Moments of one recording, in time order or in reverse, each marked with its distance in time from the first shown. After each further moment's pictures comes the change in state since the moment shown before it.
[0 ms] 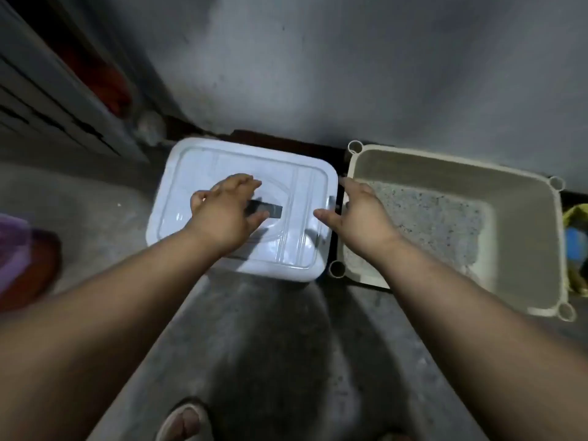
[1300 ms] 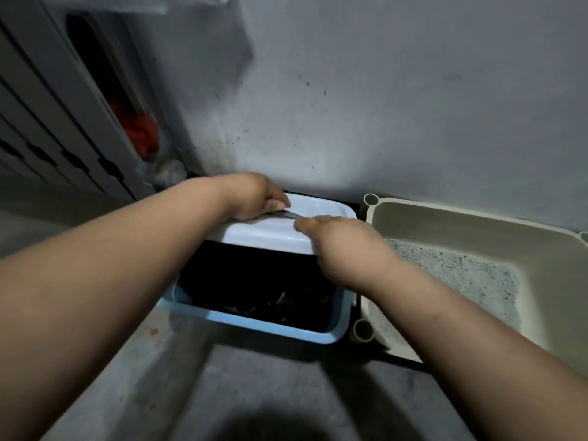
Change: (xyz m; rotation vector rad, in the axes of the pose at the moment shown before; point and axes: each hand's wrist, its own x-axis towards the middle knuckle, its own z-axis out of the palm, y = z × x) left_hand 0.091 -0.012 -0.038 0.253 -0.186 0.321; right_hand 0.020 -0.029 0.036 -0.761 0.106 -0.593
